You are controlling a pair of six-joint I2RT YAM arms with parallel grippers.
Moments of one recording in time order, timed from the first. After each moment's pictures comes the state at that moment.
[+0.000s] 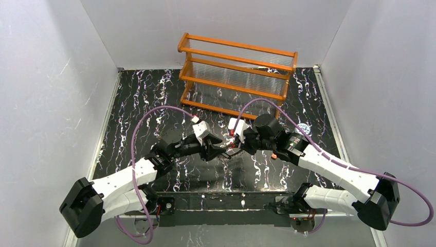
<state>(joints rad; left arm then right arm) -0.78 1.00 0.45 0.42 0.48 -0.13 0.89 1.05 0.85 -0.41 -0.25 -0.37</state>
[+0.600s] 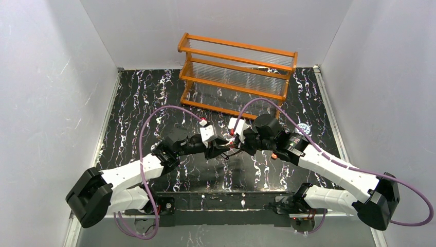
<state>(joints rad) -0.80 1.12 0.49 0.51 0.58 0.05 0.89 1.05 0.85 -0.41 -0.28 -0.35</state>
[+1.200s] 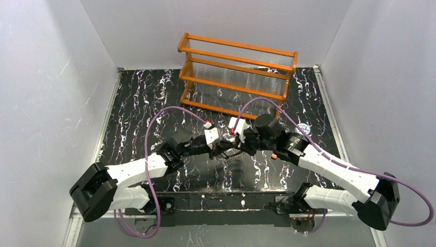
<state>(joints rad) -0.85 1.19 0.51 0.60 0.53 0.10 0.89 1.05 0.85 -0.41 -0.28 -0.31</state>
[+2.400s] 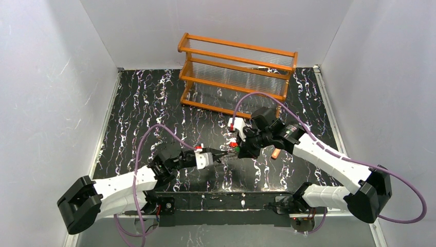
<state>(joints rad) -0.92 0.99 0.33 0.67 0.51 0.39 0.80 1.17 0.99 -0.71 -0.50 -0.29</state>
